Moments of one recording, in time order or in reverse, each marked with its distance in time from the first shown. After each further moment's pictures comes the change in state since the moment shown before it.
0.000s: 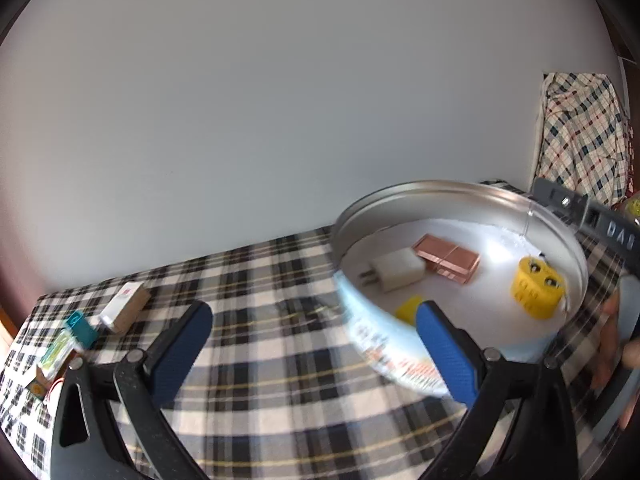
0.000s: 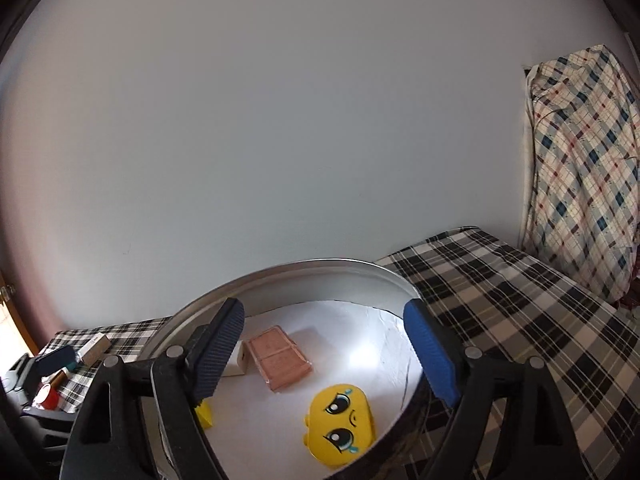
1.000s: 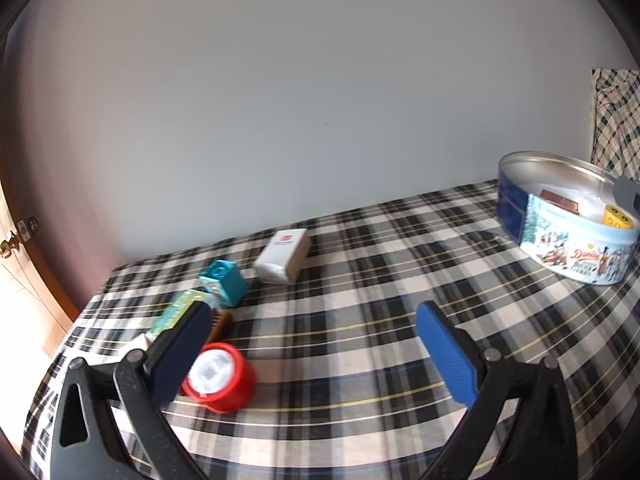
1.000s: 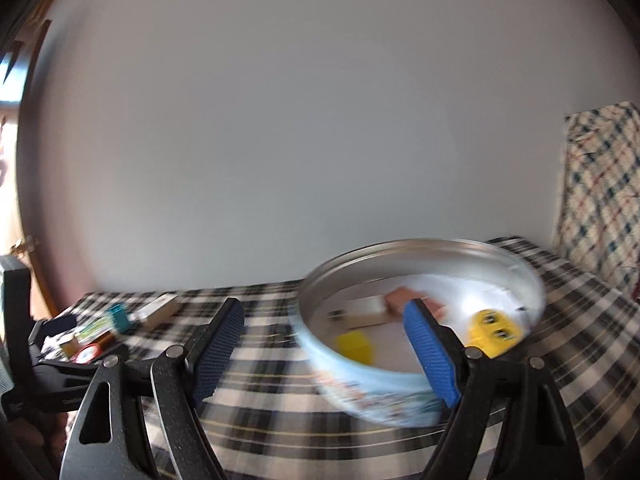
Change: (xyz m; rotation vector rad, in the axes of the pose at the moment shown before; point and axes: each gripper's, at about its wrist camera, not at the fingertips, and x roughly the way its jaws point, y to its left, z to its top) left arm -0.035 0.165 -0.059 -0.002 0.027 0.188; right arm -0.060 0.163 -0.060 -0.152 -0.008 0.109
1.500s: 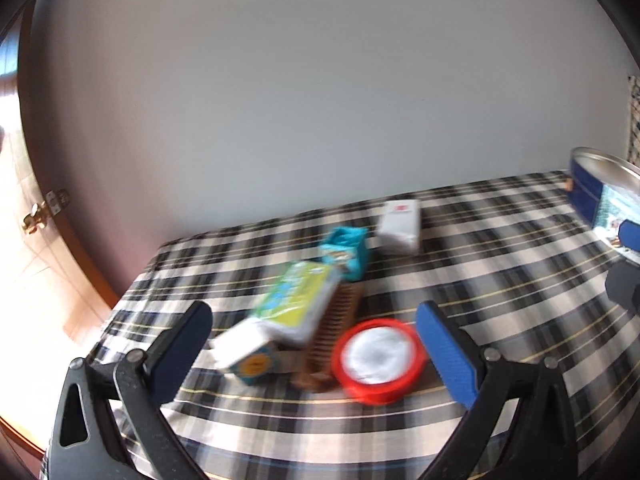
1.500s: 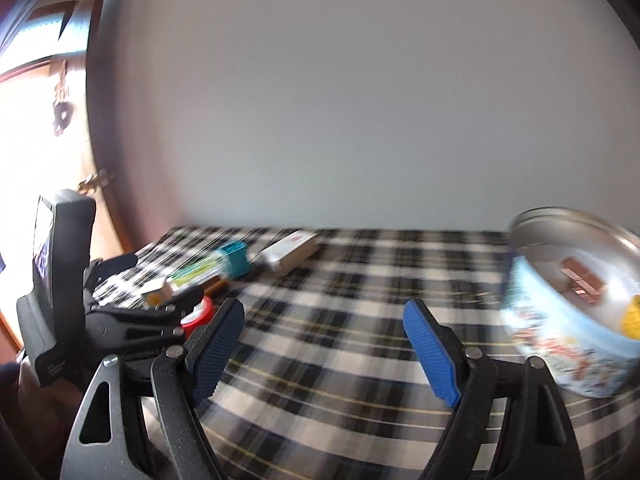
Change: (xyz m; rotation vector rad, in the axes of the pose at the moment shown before) left arm 0.008 0.112 -0.017 -0.042 0.061 0.104; right arm 0.048 0.135 -0.022 -0.109 0.218 0.303
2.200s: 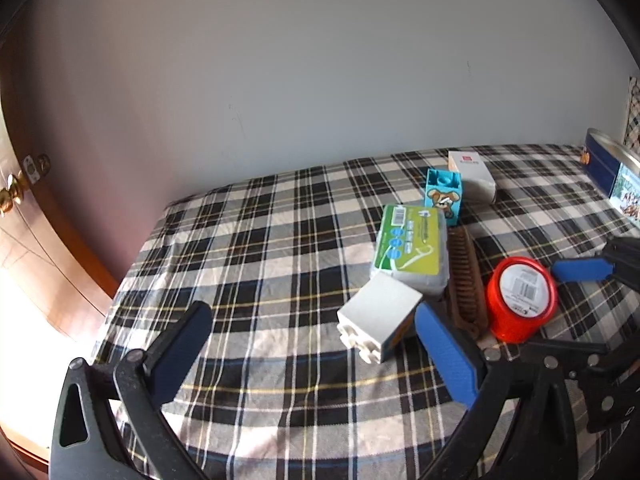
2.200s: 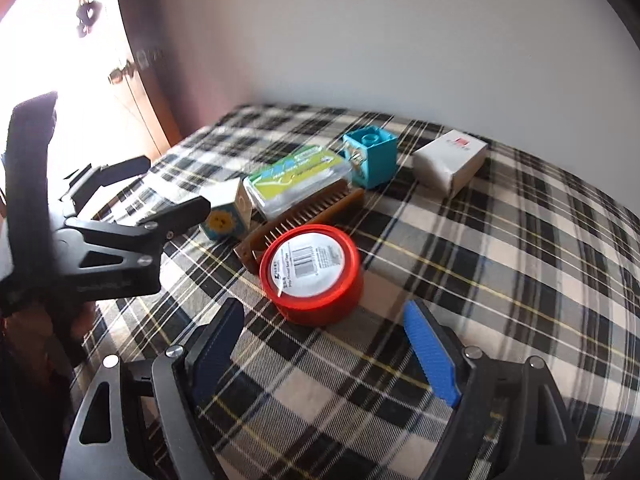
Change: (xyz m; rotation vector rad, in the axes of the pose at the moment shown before) left arm 0.039 0.094 -0.022 0.036 0.134 -0.102; right arm 0.130 0.106 -0.008 -0.138 0.420 0.163
